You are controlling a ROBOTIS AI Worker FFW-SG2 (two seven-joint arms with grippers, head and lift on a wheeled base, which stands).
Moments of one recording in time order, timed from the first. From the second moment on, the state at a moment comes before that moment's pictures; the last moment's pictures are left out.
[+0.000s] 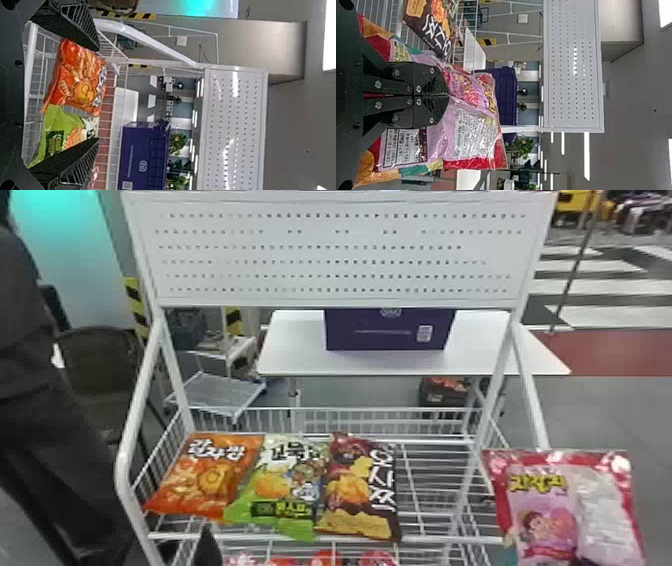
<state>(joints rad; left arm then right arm) 0.64 0.26 -0.12 -2.08 0.17 -0.20 0.28 0.87 -0.15 -0.15 -2.16 -0.20 -0.27 0.18</state>
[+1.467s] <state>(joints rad) -0.01 0.24 -0.14 -1.61 0.19 0.36 0.19 0.86 -0.15 -0.13 -2.14 -0.20 -0.27 0.19</state>
